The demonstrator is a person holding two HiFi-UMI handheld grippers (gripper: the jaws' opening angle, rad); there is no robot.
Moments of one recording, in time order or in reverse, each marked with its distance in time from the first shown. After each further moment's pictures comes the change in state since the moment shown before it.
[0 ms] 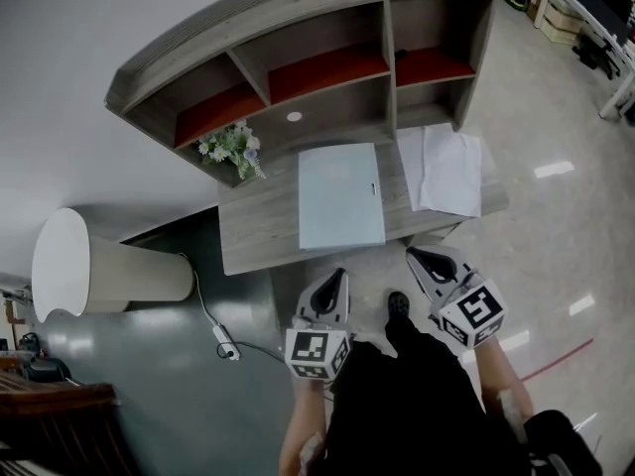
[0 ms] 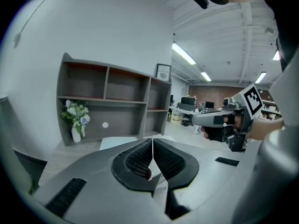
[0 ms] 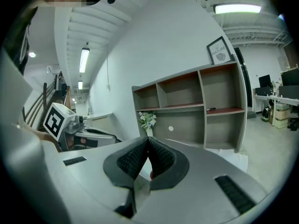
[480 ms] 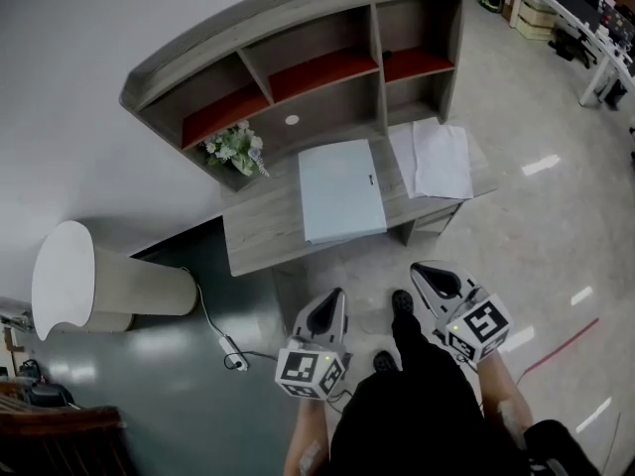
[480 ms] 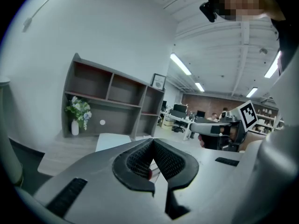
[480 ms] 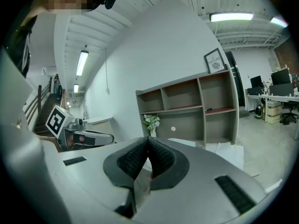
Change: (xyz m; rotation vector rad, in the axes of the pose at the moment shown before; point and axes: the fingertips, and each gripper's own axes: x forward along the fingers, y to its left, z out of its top) left arm -0.103 -0.011 -0.017 -0.084 -0.056 -0.110; right arm -0.054 0.090 -0.010 0.036 -0.043 -0.069
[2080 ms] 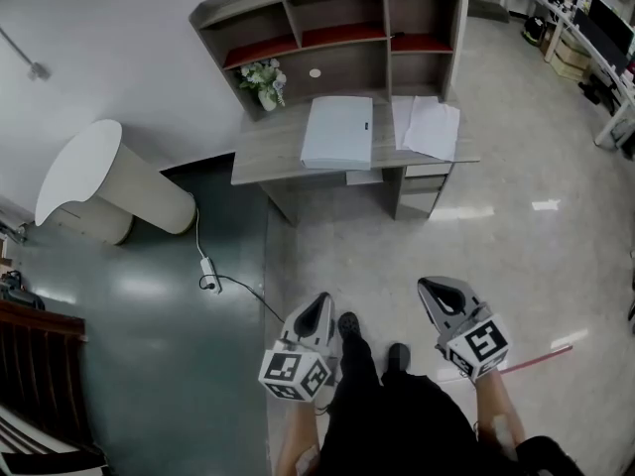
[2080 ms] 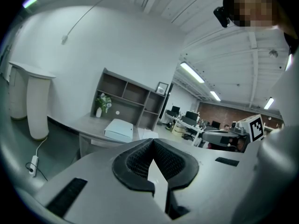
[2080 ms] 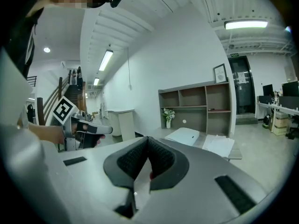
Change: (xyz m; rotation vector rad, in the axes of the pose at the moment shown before) left arm -0.198 -0.204 -0.100 -0.165 -0.066 0.218; right arm -0.265 0.109 -0.072 -0.134 0.041 0.153
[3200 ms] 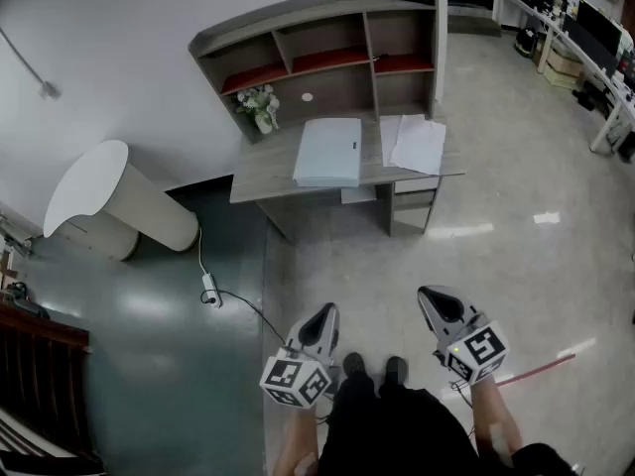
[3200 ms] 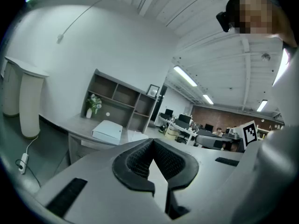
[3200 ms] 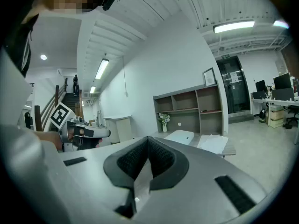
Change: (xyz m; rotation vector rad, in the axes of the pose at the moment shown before) left arm -0.006 -0.066 0.000 -0.004 -0.045 -0.068; right arm -0.058 -0.019 0.001 0.078 -0.065 -0.036
